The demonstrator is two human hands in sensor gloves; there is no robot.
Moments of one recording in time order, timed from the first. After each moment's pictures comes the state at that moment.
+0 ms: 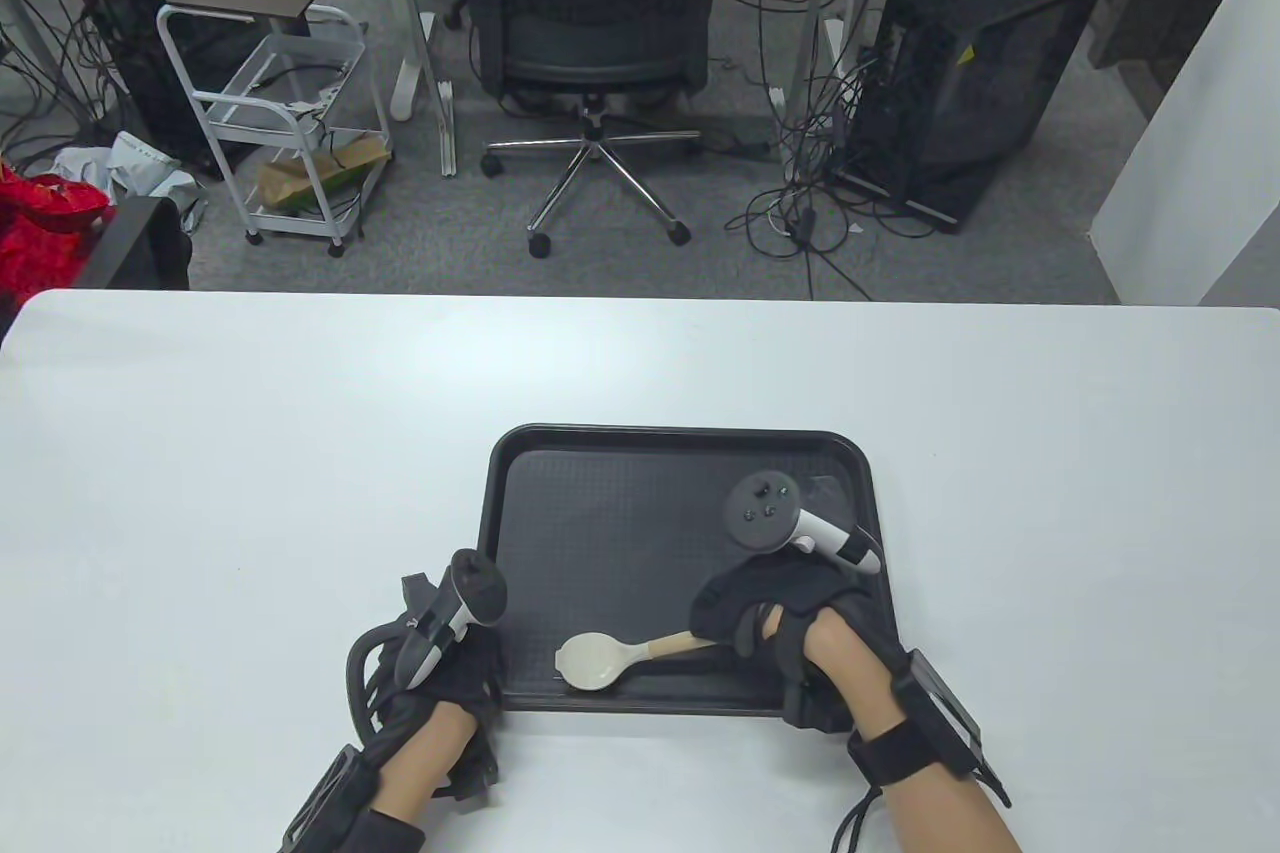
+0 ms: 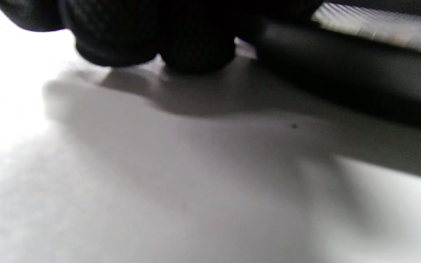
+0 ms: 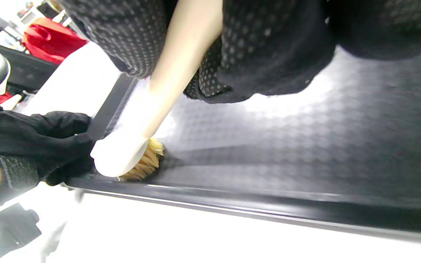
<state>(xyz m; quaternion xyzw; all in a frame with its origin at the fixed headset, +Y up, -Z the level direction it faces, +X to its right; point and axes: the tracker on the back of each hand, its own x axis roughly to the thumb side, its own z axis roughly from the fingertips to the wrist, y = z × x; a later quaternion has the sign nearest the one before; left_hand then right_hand) -0.196 -0.767 -0.298 -0.21 0.14 0.06 0.97 0.119 -0.705 -0.334 0.14 0.33 0.91 0.21</state>
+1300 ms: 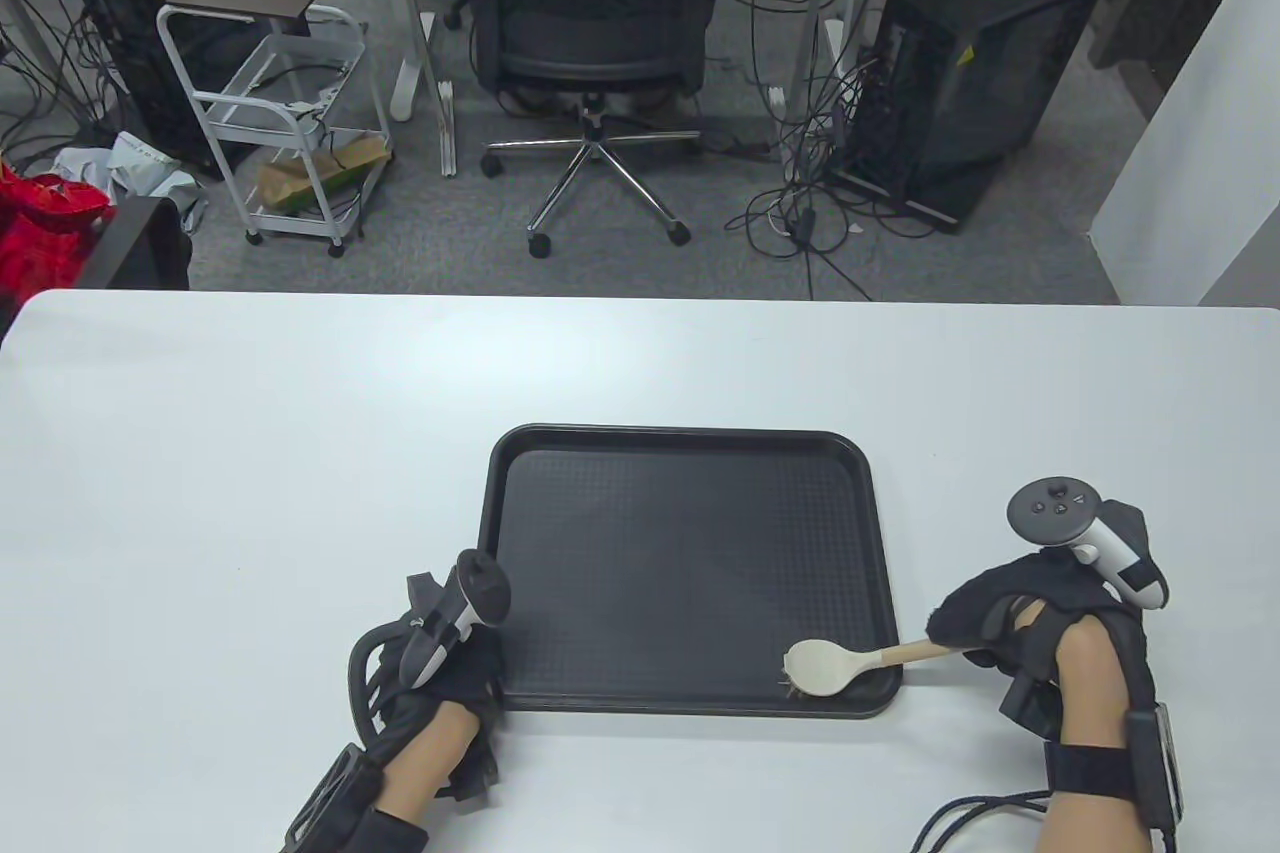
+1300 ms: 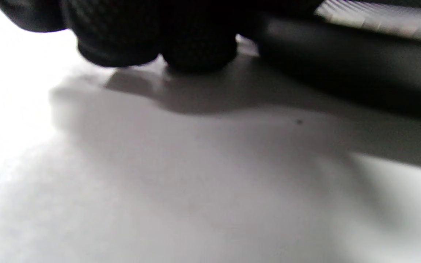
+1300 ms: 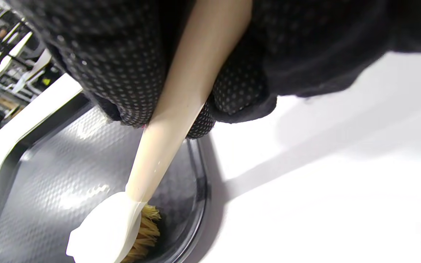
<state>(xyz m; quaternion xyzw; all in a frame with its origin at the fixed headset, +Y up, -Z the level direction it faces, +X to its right) -0.193 -0.767 -0.298 -0.21 0.14 0.05 0.97 0.328 -0.703 -0.325 -0.10 0.30 0.91 0.28</state>
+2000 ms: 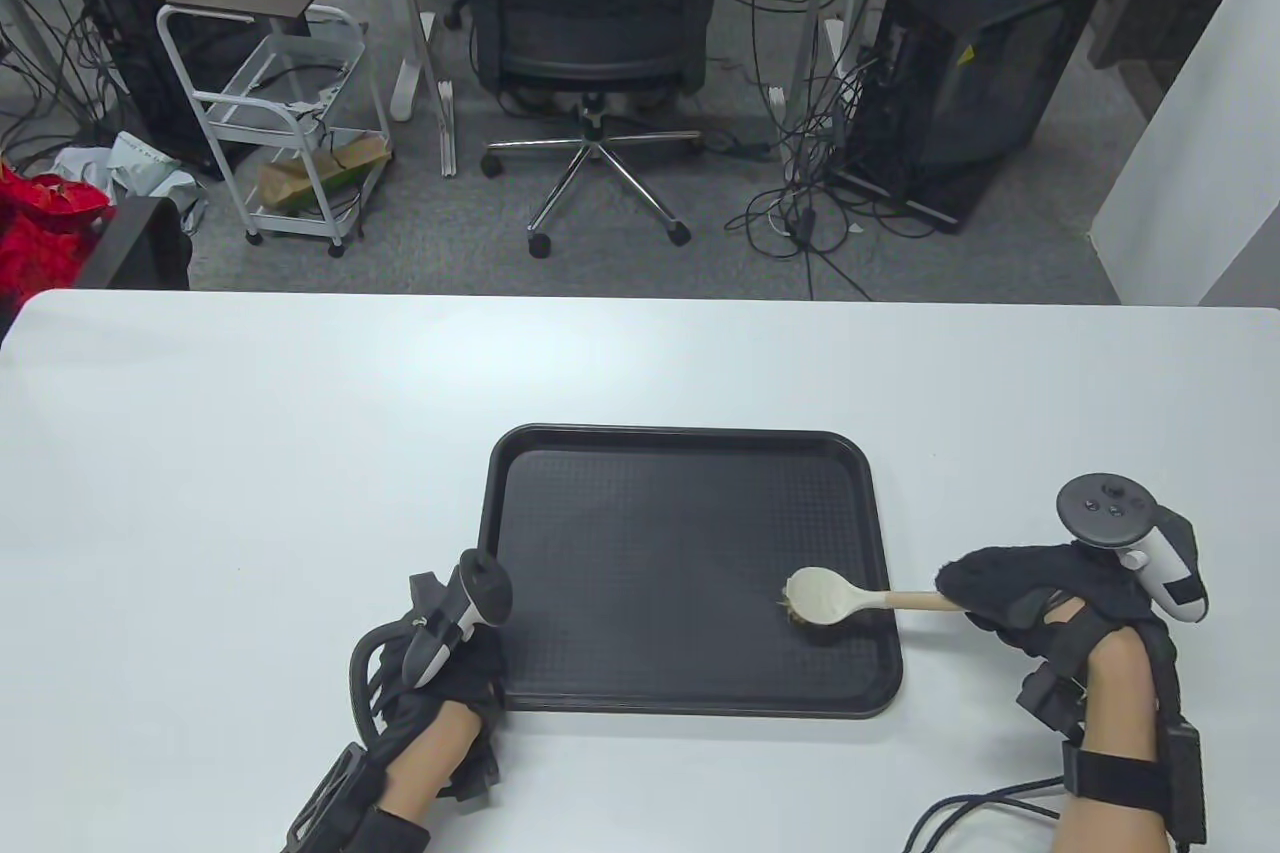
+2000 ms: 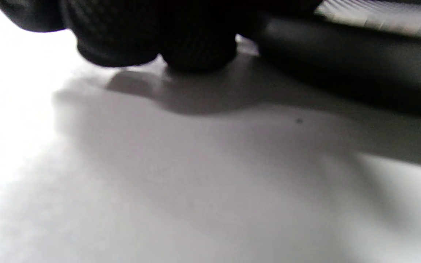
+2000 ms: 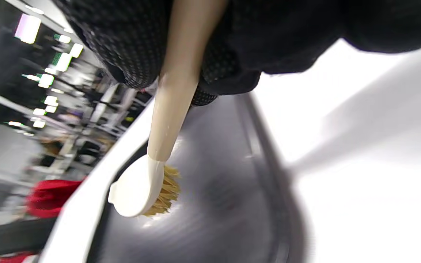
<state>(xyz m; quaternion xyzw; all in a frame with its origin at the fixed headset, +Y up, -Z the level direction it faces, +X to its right) -0.192 -0.766 -0.298 -0.21 0.15 0.04 0.97 0.331 -0.692 -0.328 0.00 0.22 0.88 0.42</state>
